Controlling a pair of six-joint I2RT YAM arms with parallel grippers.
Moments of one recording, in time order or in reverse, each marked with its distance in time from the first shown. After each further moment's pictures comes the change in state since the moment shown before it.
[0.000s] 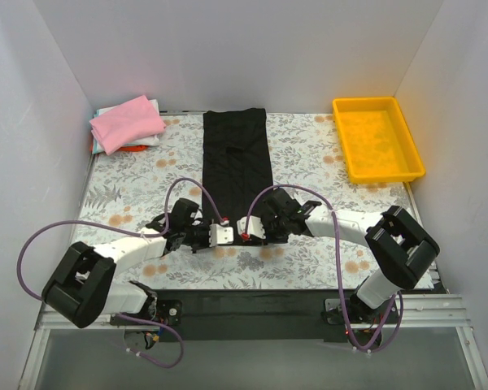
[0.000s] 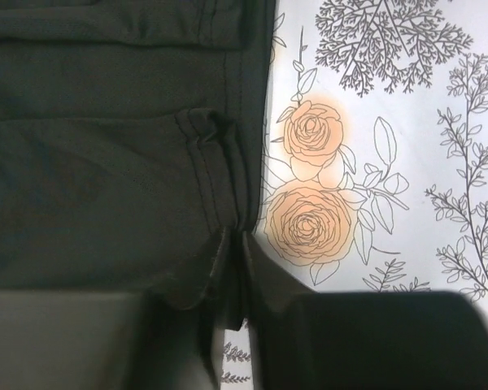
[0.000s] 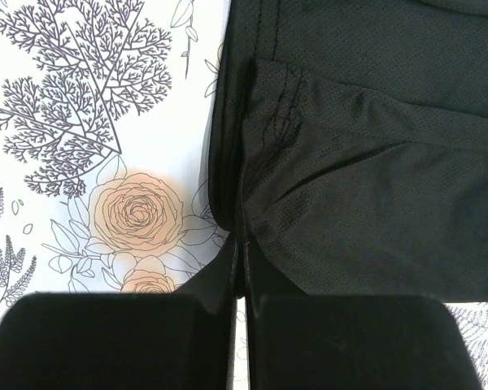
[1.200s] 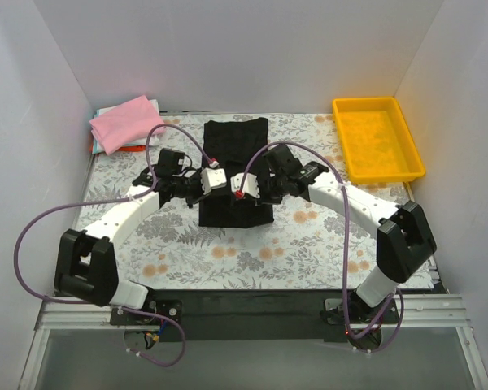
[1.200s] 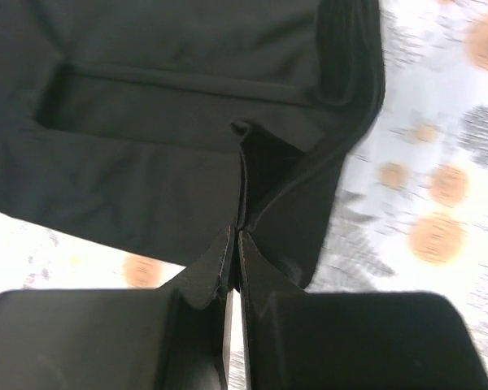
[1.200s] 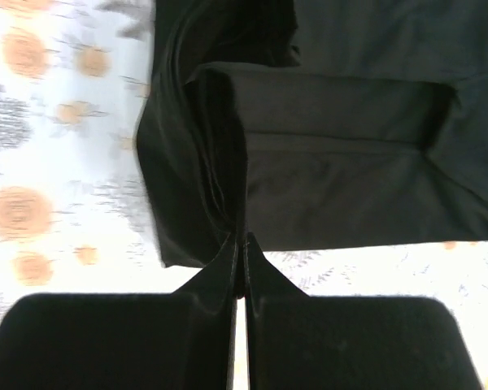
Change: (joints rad) left arm 0.180 0.089 0.477 -0.328 0.098 -0.035; right arm -0.094 0.004 0.401 -0.249 -0.026 -0.060
